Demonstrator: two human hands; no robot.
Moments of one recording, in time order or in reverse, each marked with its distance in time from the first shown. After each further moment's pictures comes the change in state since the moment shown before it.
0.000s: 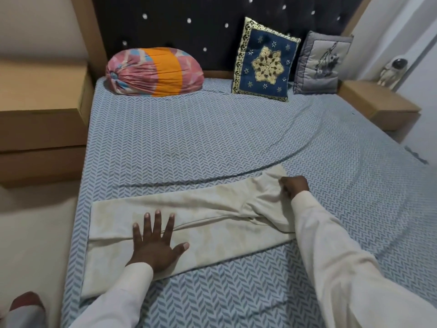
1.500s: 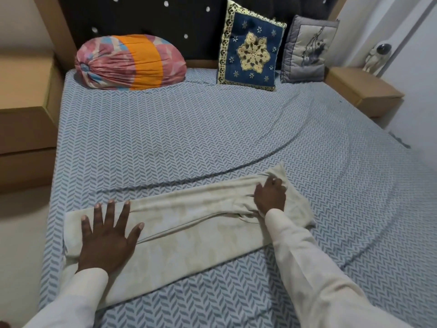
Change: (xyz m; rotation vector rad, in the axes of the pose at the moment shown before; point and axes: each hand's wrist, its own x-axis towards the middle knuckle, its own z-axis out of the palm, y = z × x) left_hand 0.037 -0.071 -0.003 0.062 0.461 -0.138; right_hand -0.066 0.031 0.051 -0.715 0.183 -0.439
